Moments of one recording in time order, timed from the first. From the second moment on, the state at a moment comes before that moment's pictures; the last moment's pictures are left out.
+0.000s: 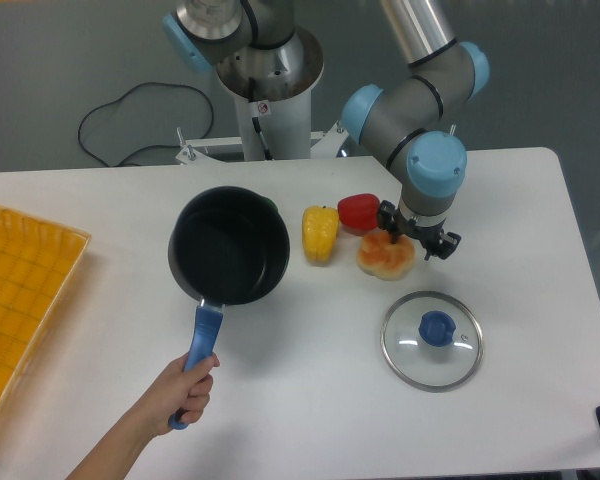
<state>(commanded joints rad) 2.74 -1.97 -1.89 -0.92 1.67 1.23</state>
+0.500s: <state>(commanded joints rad) 2.75 -1.96 -1.85 -0.94 1.67 1.24</state>
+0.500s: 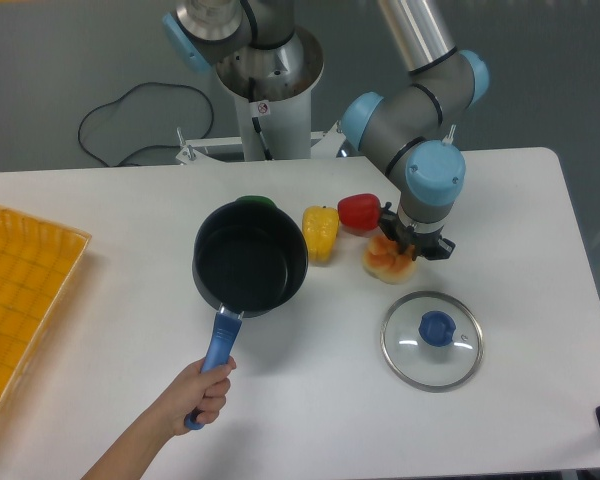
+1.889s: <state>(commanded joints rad) 2.71 -1.83 -1.57 -1.35 1.54 1.24</state>
